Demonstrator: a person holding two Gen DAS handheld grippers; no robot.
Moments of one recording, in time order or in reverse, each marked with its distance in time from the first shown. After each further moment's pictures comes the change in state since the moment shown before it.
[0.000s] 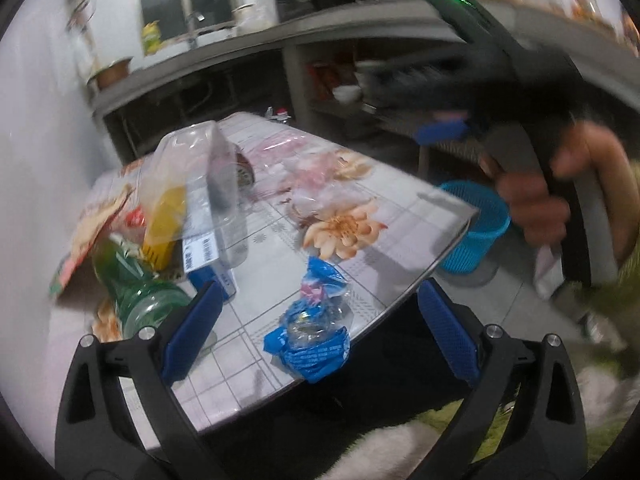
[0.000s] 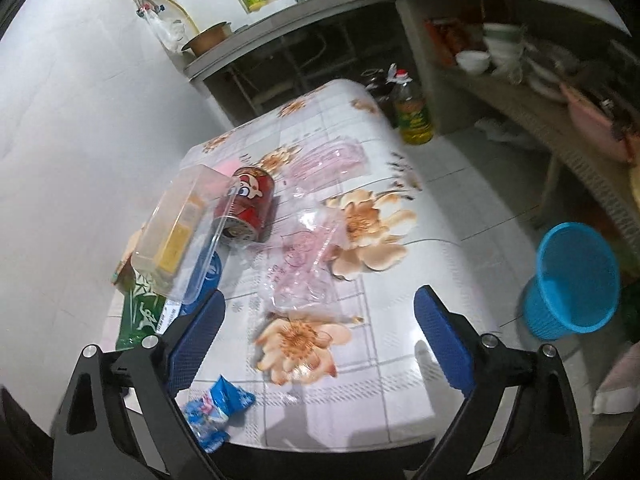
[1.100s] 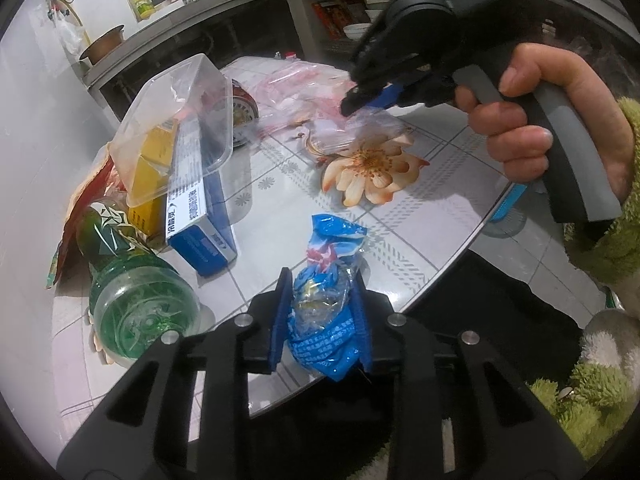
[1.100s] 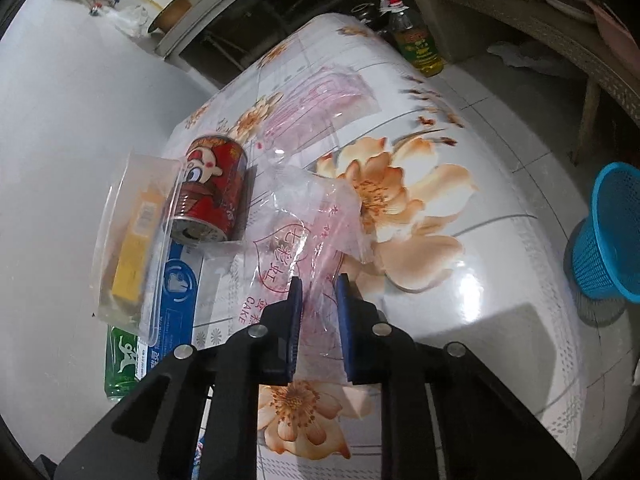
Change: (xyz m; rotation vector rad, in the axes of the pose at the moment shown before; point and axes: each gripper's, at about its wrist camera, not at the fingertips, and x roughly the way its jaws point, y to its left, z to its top) left arm 0.060 0.017 -0.011 0.016 0.220 0.066; right arm 0.099 -0.023 0.015 0.161 0.190 0.077
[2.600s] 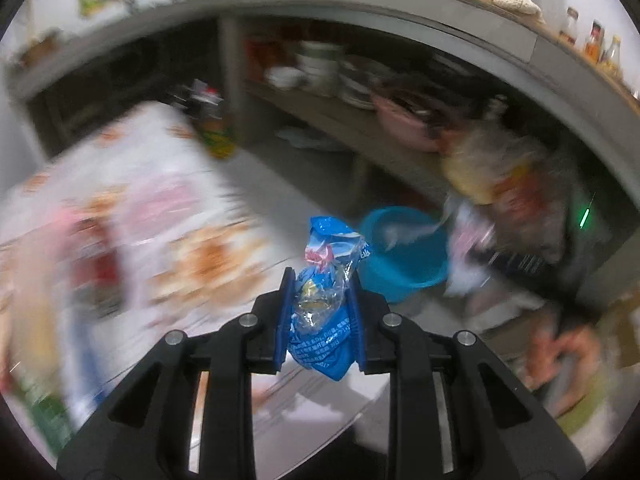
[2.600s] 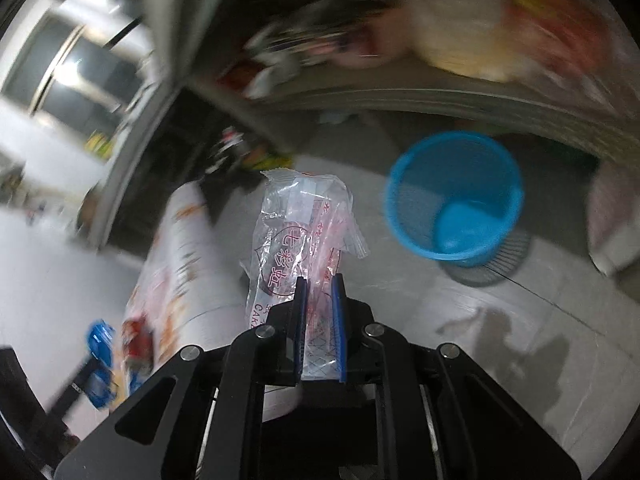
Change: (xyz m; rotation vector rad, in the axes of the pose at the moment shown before) left arm 0.027 -0.072 0.203 -0.072 -0.037 -0.399; right arm -0.188 -0.244 -0.072 0.551 -0.412 -0.144
